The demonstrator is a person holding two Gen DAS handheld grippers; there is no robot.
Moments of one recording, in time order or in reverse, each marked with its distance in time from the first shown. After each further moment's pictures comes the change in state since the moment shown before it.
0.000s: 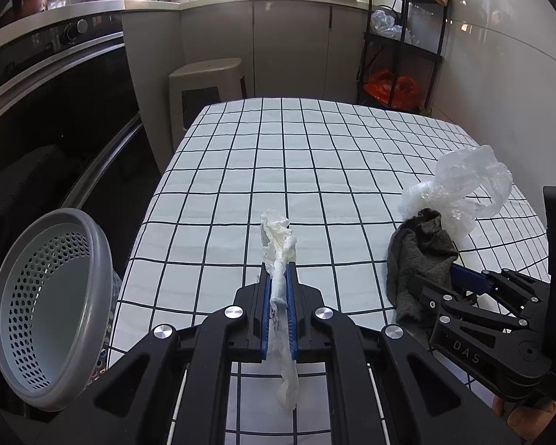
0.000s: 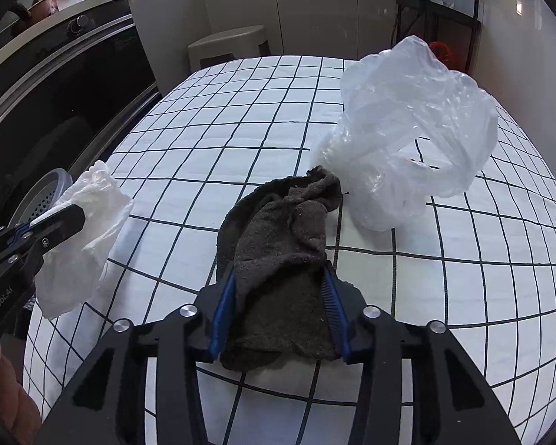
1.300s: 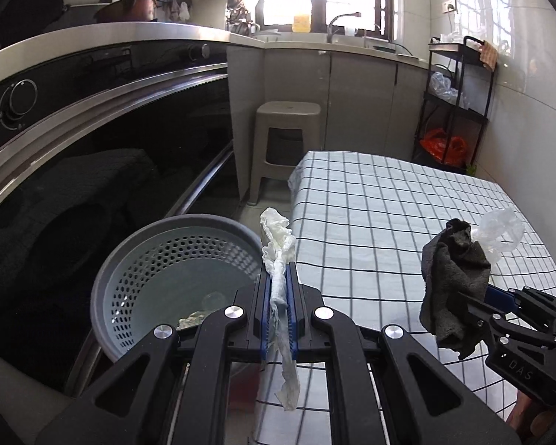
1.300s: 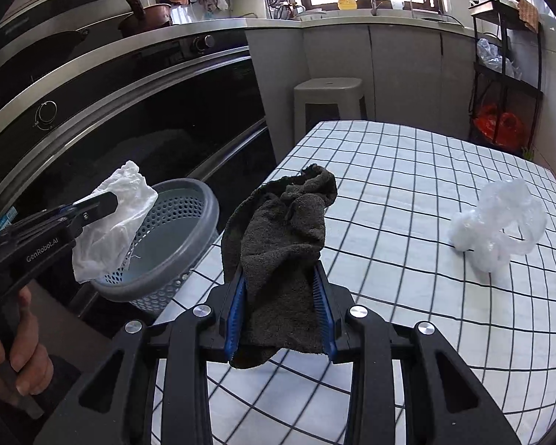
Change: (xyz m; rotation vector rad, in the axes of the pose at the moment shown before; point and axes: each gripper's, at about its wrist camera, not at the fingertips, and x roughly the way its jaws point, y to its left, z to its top) left arm -0.123 0.132 -0.028 -0.138 -0.154 0.185; right arm -0.084 0.129 -0.013 -0.170 -0.162 0.239
